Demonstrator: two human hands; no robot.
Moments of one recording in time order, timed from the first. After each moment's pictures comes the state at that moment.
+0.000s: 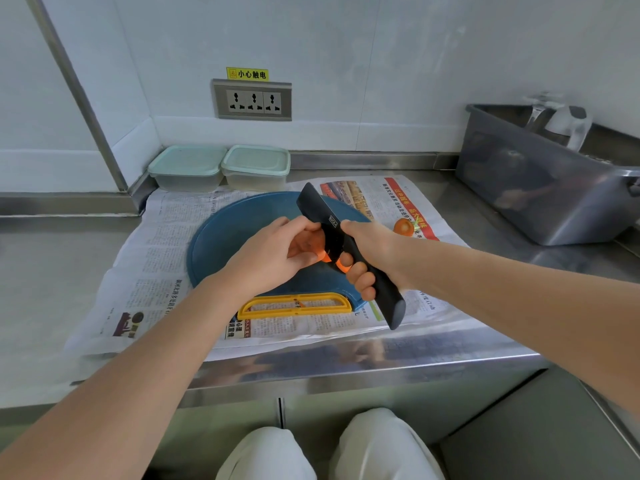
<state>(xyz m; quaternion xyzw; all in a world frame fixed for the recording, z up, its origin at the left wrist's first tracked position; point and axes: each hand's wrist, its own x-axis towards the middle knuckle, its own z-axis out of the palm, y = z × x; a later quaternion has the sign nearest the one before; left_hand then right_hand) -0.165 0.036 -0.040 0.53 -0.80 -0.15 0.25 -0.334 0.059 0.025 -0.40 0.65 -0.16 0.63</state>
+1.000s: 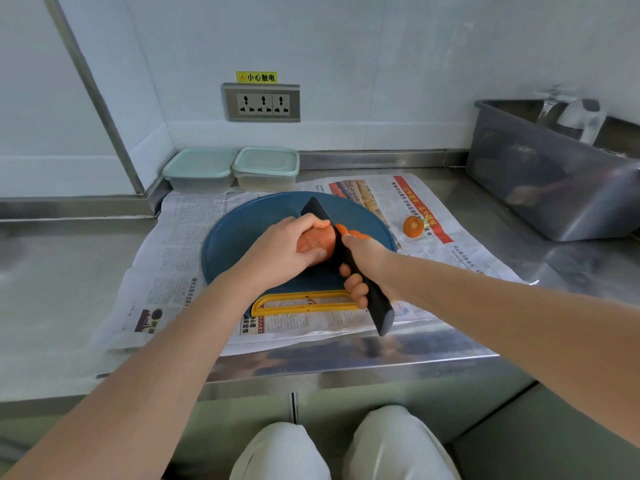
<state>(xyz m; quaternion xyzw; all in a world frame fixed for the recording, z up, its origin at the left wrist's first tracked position) -0.159 0.031 -0.042 0.53 -0.79 -0.17 0.26 -0.319 0.055 -0.004 -0.34 0.68 -0.17 0.63</state>
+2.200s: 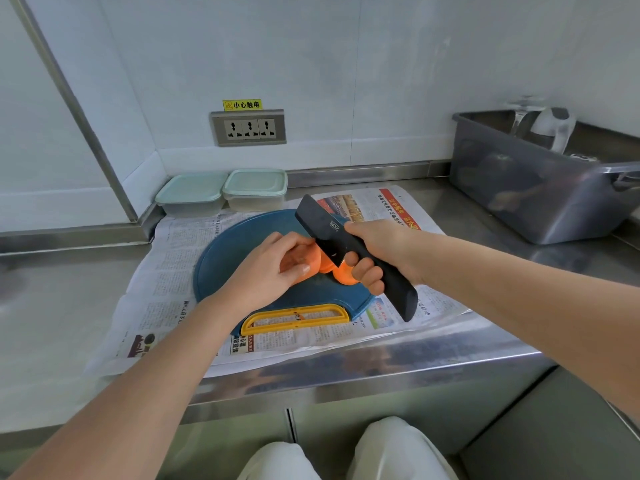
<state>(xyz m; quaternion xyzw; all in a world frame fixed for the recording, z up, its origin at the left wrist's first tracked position) -0.161 0.040 -0.037 0.53 -0.80 -0.14 0.24 -0.353 0.064 0.048 -0.42 0.61 -0.18 0.65</state>
